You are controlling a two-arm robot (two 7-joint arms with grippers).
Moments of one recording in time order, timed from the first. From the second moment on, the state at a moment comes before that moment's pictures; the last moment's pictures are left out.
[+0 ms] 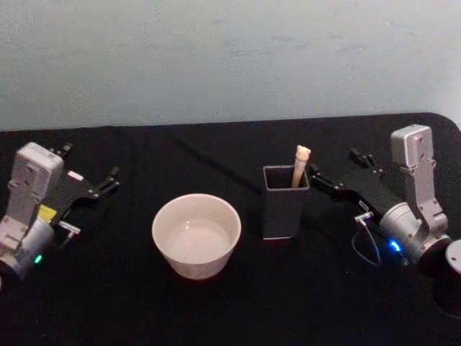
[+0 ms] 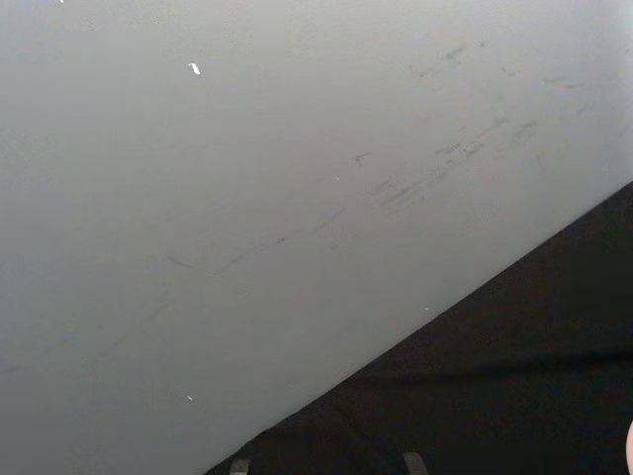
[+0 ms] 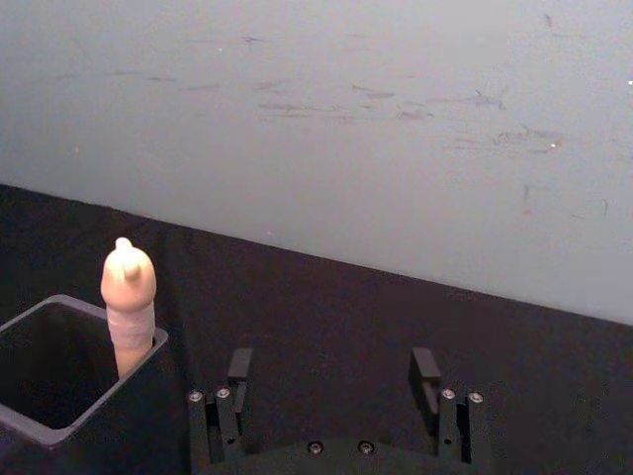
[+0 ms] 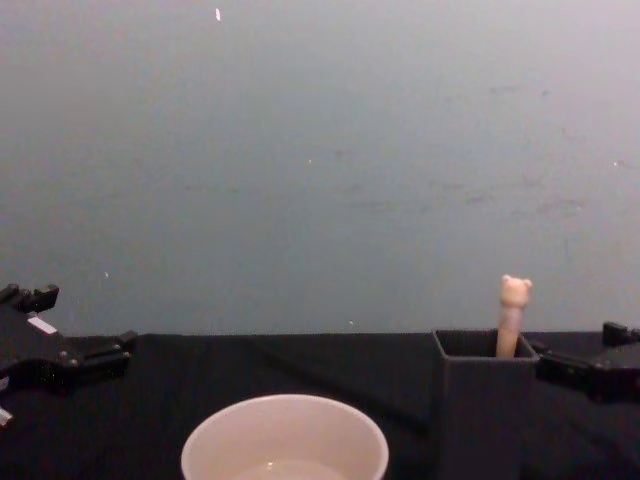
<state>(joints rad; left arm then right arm) -0.20 0.60 0.45 -1.41 -0.25 -0.12 0.03 0.20 0.30 -0.23 -1.34 0.25 0.00 0.23</state>
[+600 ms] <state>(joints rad) -0.20 0.60 0.45 -1.41 -0.25 -0.12 0.03 0.20 0.30 -0.23 -1.34 0.25 0.00 0.23</state>
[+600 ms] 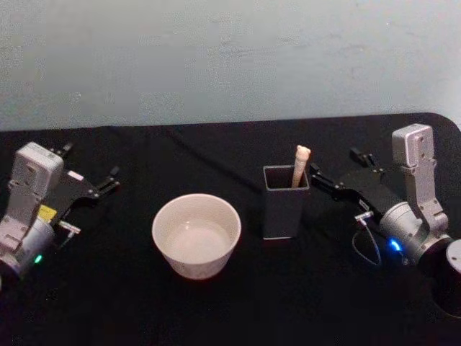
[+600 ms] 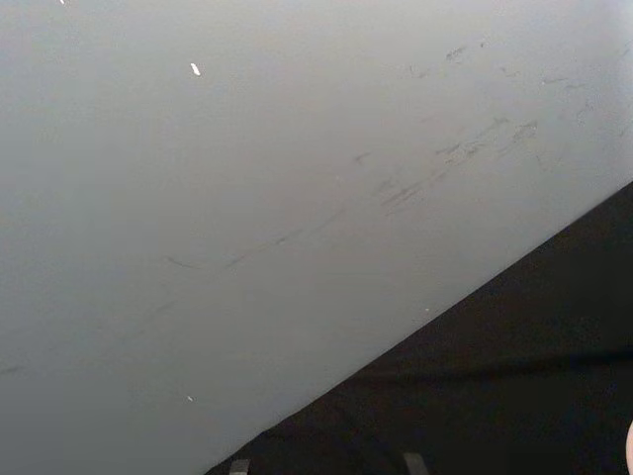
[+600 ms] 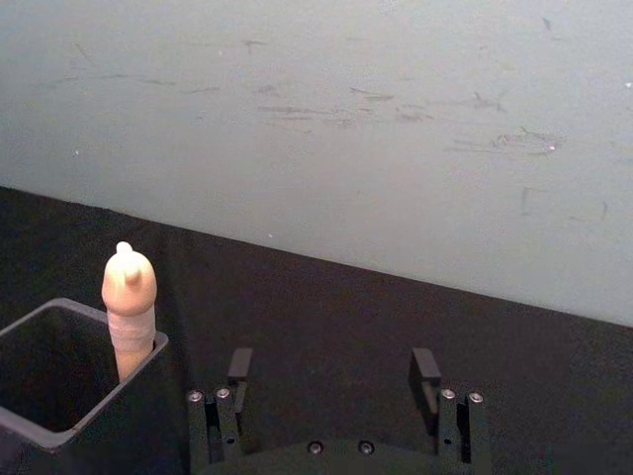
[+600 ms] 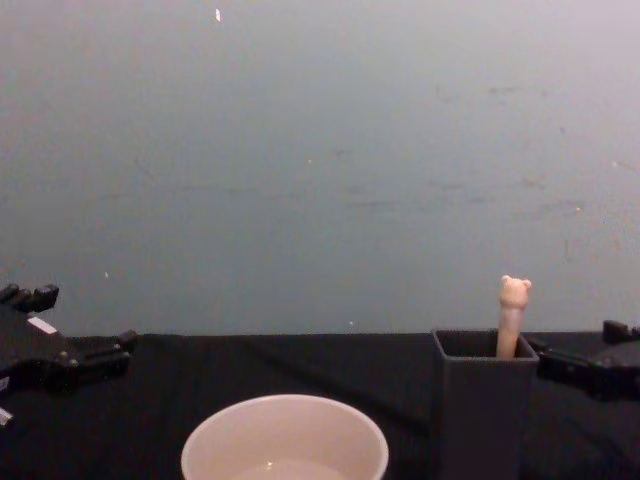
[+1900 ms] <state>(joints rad) -0.20 0.60 0.45 -1.41 -0.25 -0.12 0.03 0.20 0.30 -0.23 -1.34 0.25 -0.01 0.23</state>
